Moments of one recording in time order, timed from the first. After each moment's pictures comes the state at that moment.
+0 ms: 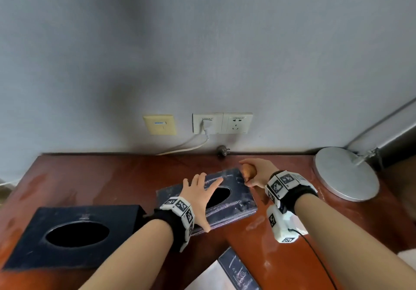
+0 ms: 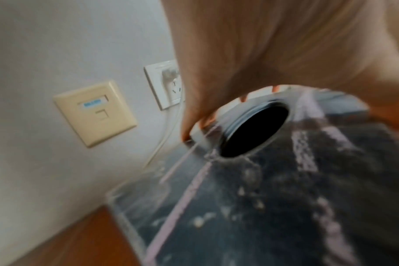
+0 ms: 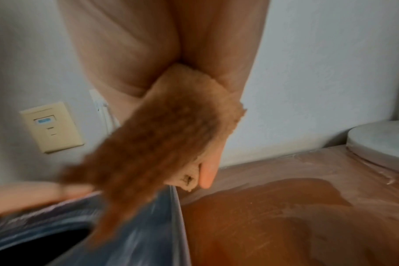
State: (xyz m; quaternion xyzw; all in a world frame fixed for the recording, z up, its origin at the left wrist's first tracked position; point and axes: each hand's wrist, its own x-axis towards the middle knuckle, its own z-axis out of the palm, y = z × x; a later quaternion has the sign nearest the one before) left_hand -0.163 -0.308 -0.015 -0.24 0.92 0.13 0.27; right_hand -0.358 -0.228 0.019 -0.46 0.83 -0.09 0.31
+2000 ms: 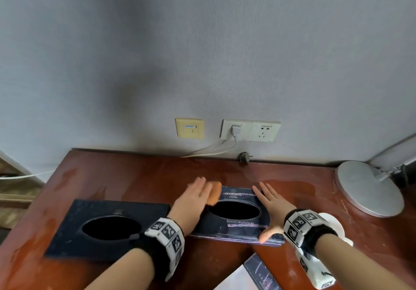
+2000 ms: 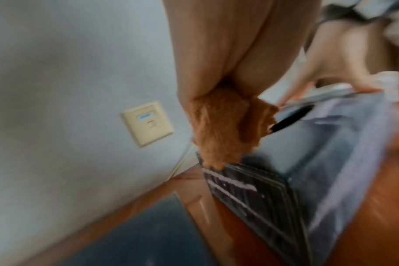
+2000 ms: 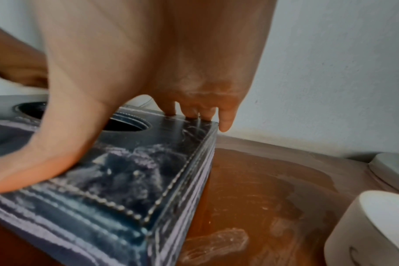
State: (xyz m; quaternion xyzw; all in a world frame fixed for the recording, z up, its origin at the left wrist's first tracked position) left_hand -0.070 -0.328 -0.020 -0.27 0.95 0.12 0.07; right_hand -0.297 -0.201 -0.015 -0.56 0.76 0.16 0.29
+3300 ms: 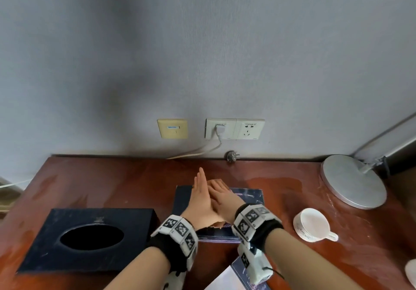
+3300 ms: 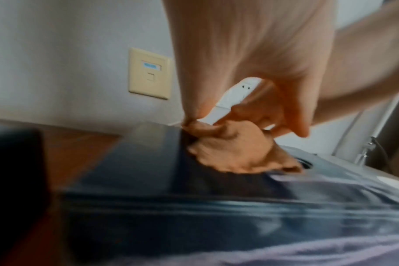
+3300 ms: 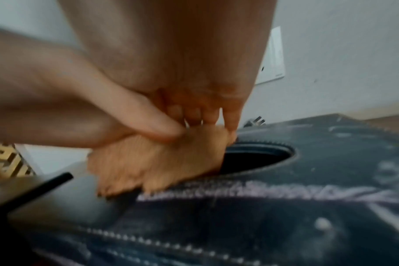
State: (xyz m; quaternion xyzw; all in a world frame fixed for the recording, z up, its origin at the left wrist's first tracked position) left_hand -0.133 -0.304 -0.022 -0.39 0.80 0.45 -0.02; right_hand -0.235 -0.258 -0.017 -0.61 0.74 0.00 0.30
